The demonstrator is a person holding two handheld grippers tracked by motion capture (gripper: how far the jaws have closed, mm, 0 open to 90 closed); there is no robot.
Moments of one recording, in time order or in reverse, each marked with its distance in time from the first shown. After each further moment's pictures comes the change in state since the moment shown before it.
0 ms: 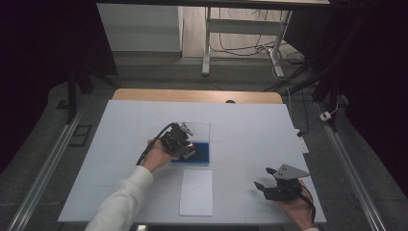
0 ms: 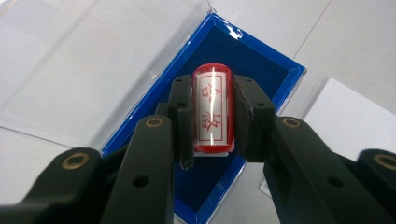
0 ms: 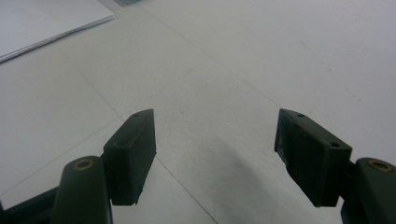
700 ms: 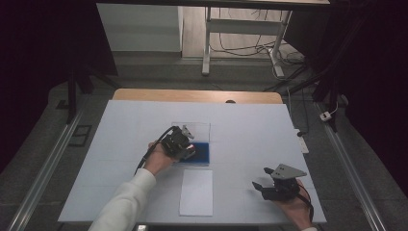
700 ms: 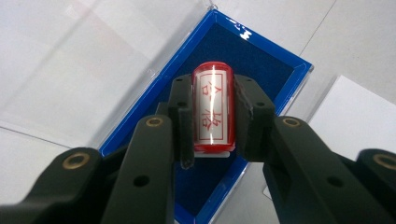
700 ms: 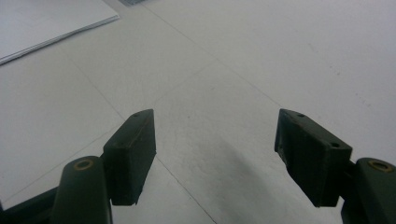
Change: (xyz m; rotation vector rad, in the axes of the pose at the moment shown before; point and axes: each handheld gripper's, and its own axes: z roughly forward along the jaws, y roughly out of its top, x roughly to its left) left arm -0.006 -0.005 0.004 -0.025 0.034 0.008; right arm 0.004 0.003 0.004 0.011 0.005 -0.008
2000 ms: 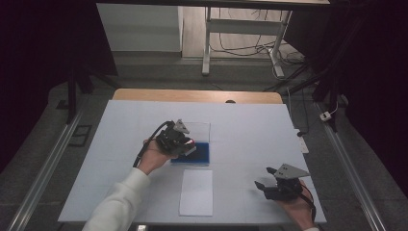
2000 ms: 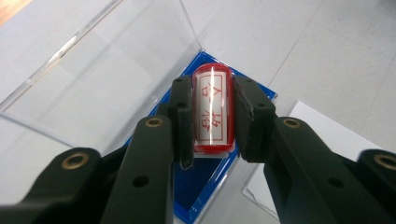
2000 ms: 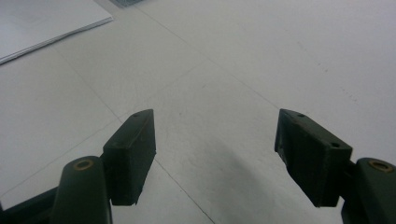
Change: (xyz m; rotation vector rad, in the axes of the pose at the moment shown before) left arm 0.001 0.001 -0.041 -0.130 -0.033 -0.006; right arm -0.005 -0.003 -0.005 -0.012 -0.009 0.015
